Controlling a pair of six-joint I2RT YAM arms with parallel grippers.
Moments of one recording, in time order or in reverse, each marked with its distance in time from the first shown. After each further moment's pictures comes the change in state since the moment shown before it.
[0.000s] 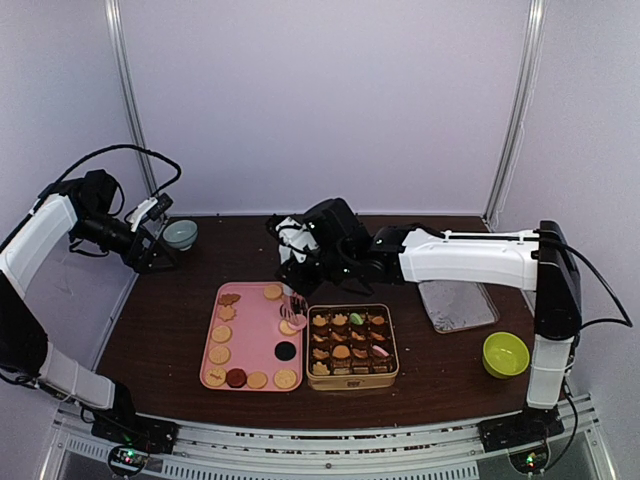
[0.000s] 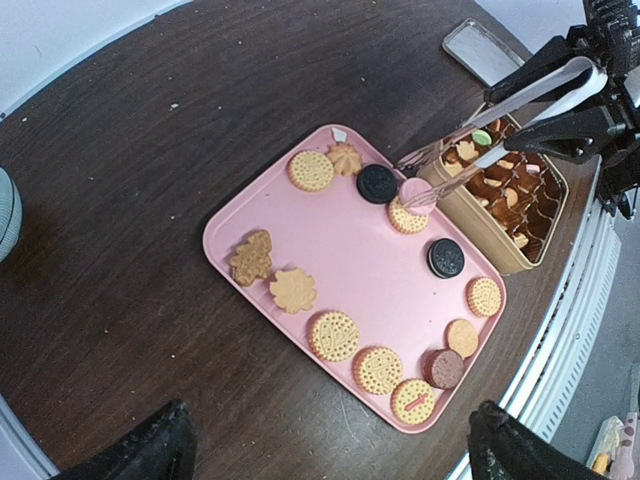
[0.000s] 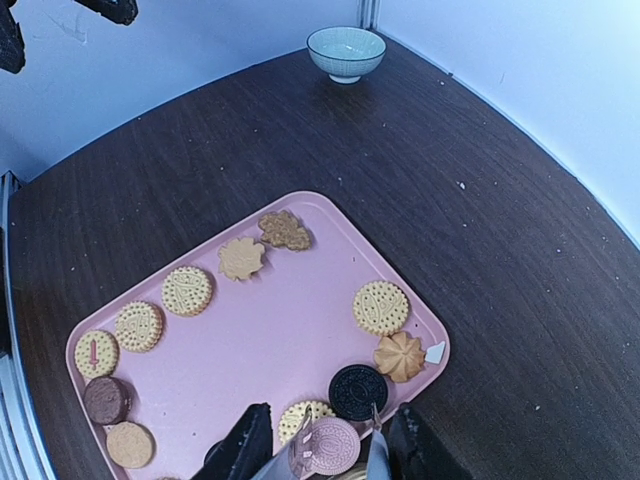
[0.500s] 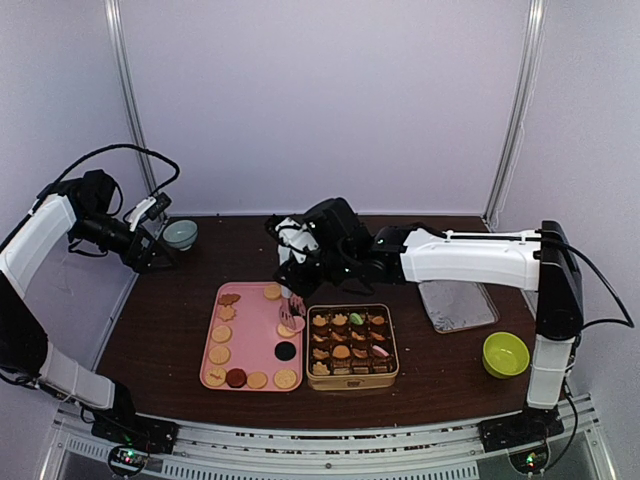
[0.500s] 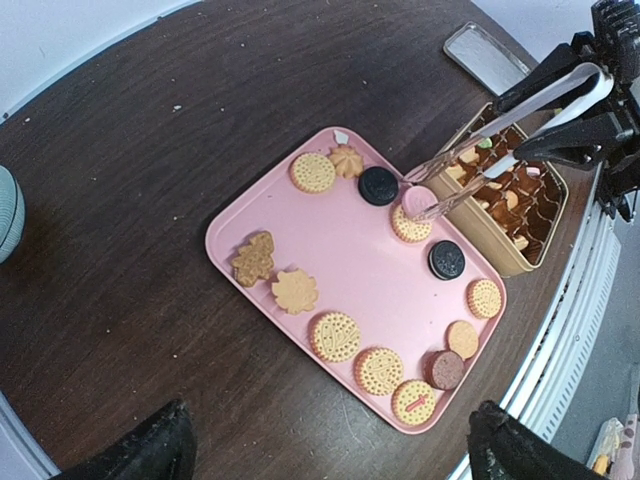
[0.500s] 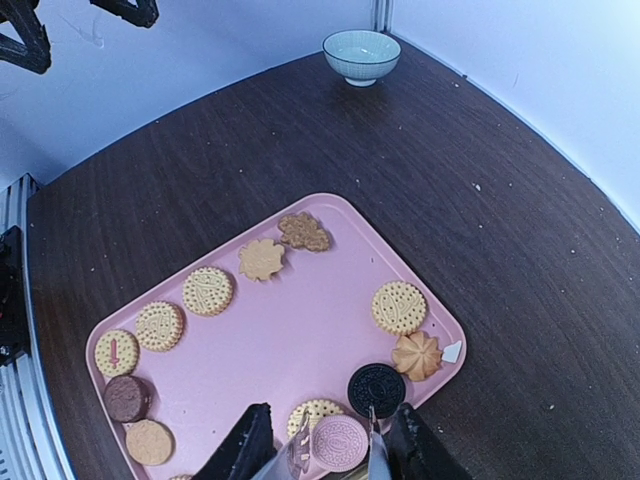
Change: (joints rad) left arm 0.010 -0.003 0.000 0.000 0.007 0.003; right arm 0.000 -0.009 -0.004 0.000 -0.032 0.014
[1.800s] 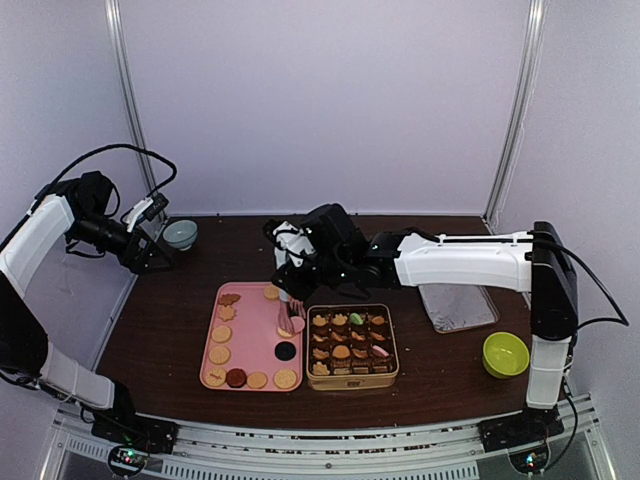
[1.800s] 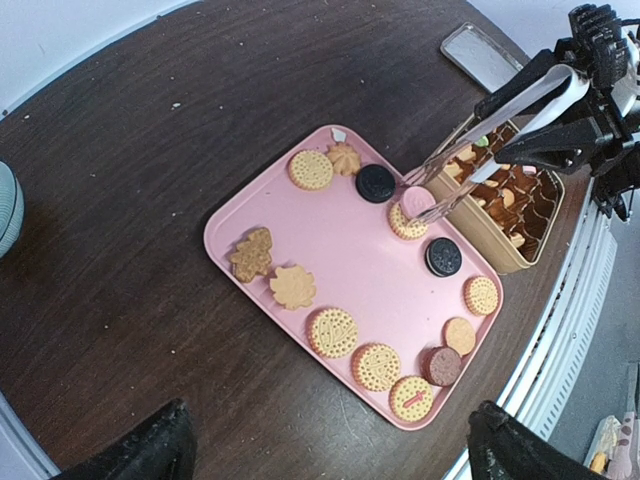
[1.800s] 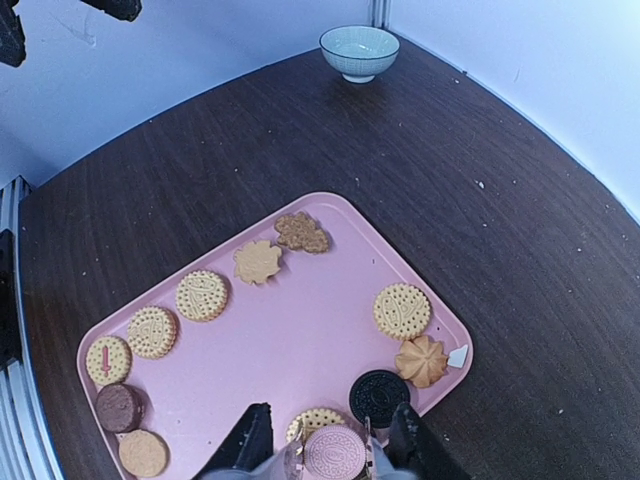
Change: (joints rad) left arm 0.023 -0.002 -0.001 -0.022 0.015 0.026; right arm 0.003 0.028 -0.009 0.040 0.025 -0.001
